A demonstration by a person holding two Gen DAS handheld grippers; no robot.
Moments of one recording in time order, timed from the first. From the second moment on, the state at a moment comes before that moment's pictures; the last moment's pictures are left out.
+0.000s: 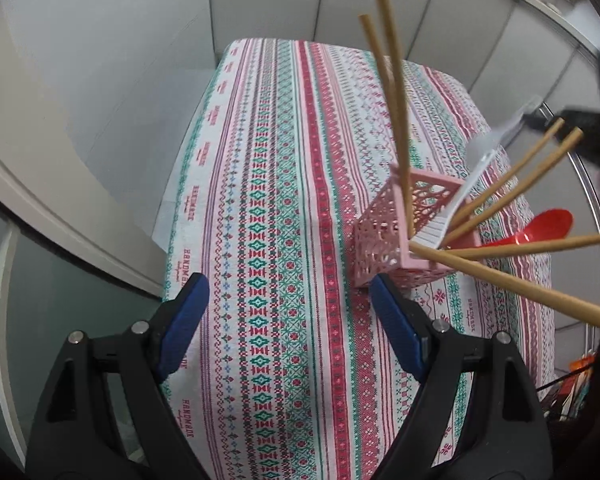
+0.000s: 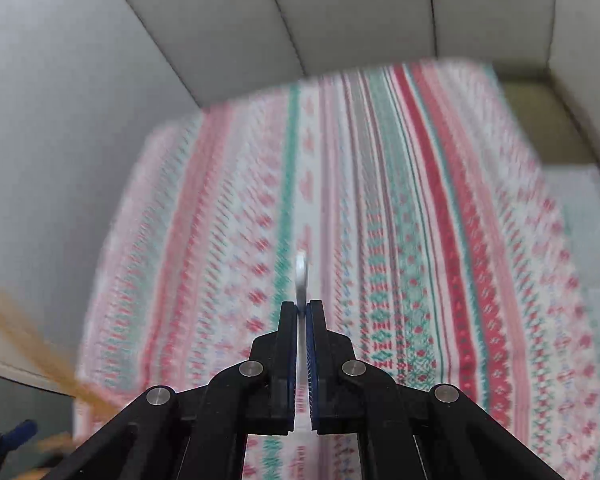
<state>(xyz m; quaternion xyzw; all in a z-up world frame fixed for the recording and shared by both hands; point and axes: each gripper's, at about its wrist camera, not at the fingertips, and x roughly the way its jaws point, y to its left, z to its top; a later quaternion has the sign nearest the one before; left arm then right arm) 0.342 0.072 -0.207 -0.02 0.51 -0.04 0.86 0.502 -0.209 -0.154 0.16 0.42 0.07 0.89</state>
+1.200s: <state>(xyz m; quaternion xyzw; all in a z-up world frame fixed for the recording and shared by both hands) 0.328 0.082 -0.196 -0.02 0.50 -0.05 0.86 0.445 -0.067 -0.137 0.11 0.45 0.18 0.87</state>
